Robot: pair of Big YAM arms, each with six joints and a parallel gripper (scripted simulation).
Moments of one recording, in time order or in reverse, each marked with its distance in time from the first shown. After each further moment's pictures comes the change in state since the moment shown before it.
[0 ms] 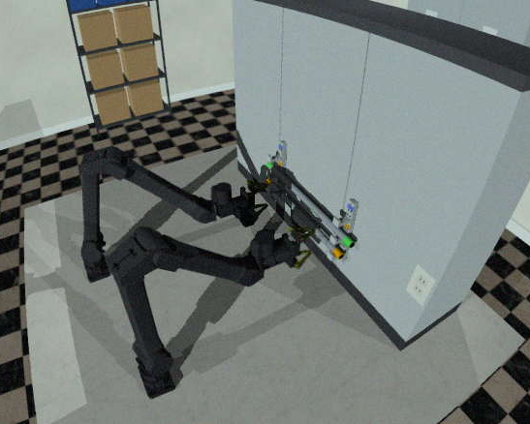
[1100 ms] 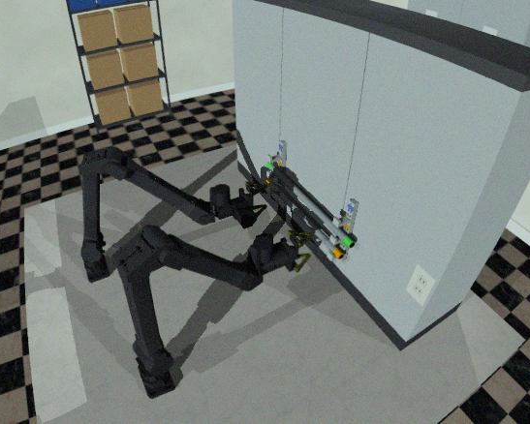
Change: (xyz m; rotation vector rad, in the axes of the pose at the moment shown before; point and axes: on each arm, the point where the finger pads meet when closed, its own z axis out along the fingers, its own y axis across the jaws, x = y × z) left arm 0.001 -0.004 -0.005 -0.011 0.000 -0.003; right arm 0.000 0.014 -0.004 0.027 0.000 0.007
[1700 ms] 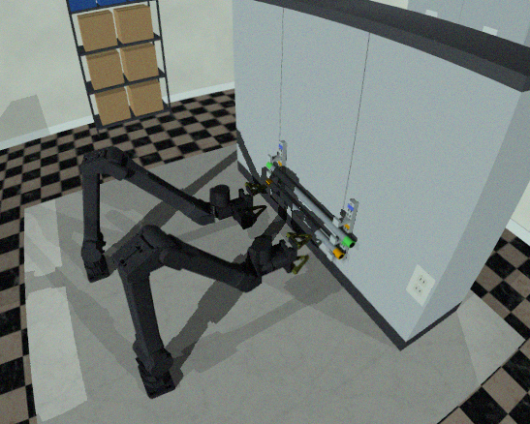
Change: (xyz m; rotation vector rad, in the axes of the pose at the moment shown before) left arm -0.001 -0.002 -0.001 0.004 0.000 0.001; right arm 0.000 0.007 -0.005 -0.014 0.000 -0.004
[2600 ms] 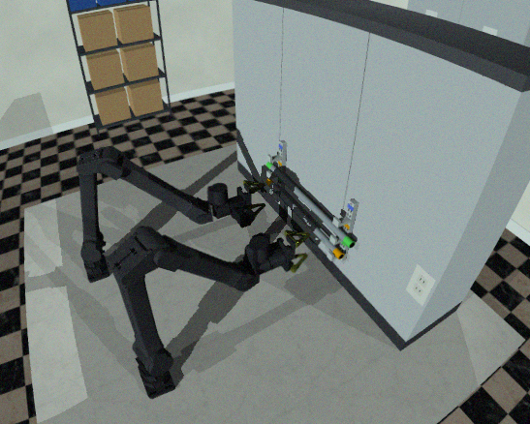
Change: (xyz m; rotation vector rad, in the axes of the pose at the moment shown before) left arm -0.002 0.014 -0.007 -0.014 -0.003 -0.004; right arm -0.001 -0.011 -0.007 0.011 -0.001 0.003
